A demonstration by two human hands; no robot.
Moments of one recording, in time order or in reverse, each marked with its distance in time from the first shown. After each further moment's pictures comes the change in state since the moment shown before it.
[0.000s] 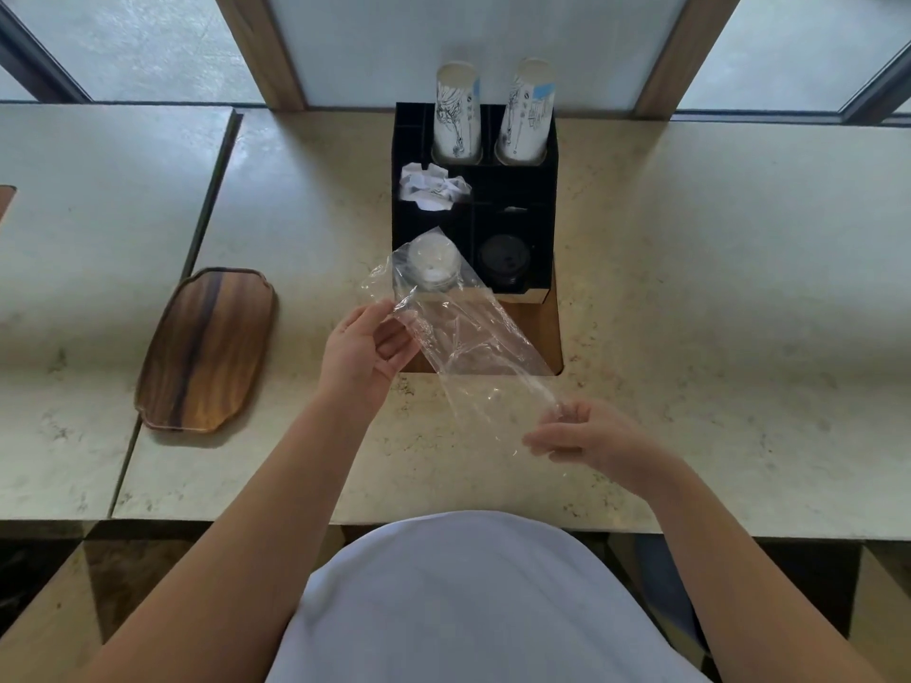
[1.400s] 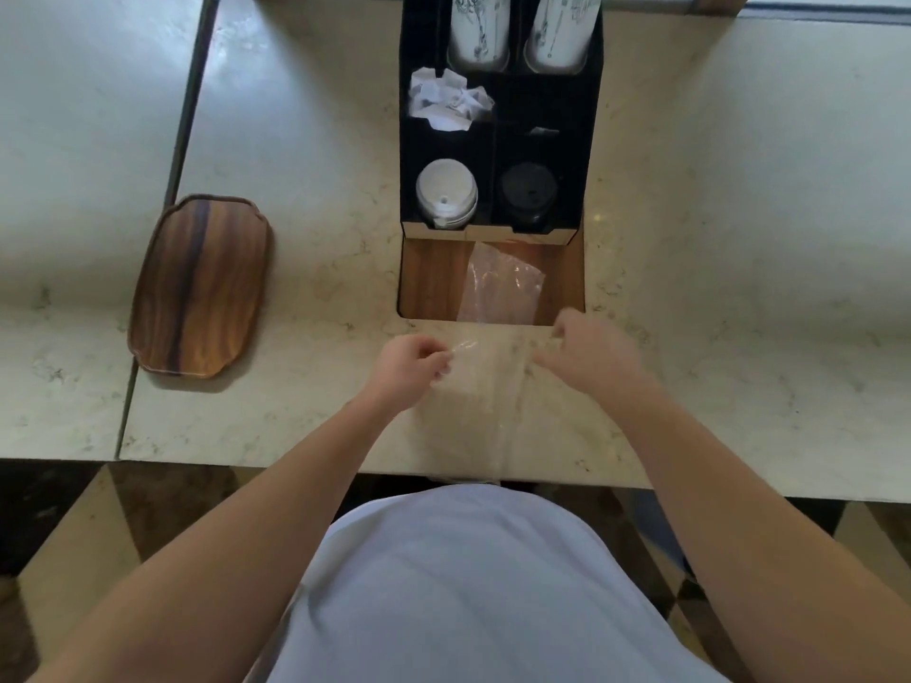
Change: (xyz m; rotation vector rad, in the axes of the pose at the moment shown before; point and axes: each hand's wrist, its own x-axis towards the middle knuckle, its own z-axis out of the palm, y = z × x) left_hand 0.009 -0.073 -0.039 1.175 -0.150 -0.008; right_hand 0.071 -0.022 0.015 -0.959 0.380 0.175
